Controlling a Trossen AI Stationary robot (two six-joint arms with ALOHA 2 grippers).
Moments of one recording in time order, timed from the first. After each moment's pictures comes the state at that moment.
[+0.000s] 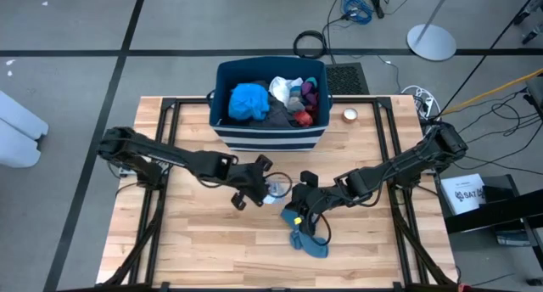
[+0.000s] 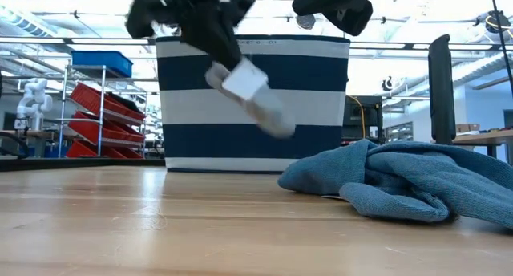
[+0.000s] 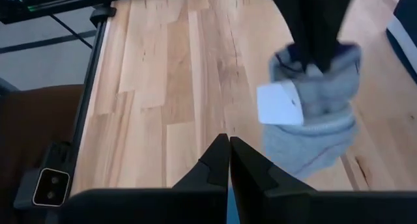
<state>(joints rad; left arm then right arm) -0.17 1.58 1.19 -0.48 -0.11 0.66 0.39 1.55 1.15 -0.31 0.24 0.46</state>
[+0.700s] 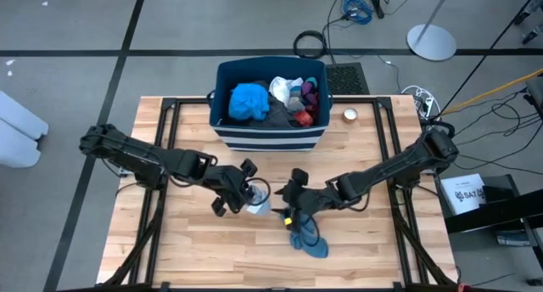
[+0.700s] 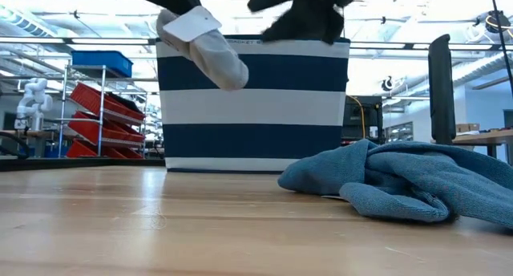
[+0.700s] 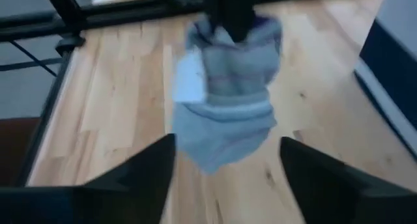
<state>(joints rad) -0.26 1.39 1.17 -0.62 -0.05 0.63 0.37 1.64 1.15 -0.11 0.38 0.37</state>
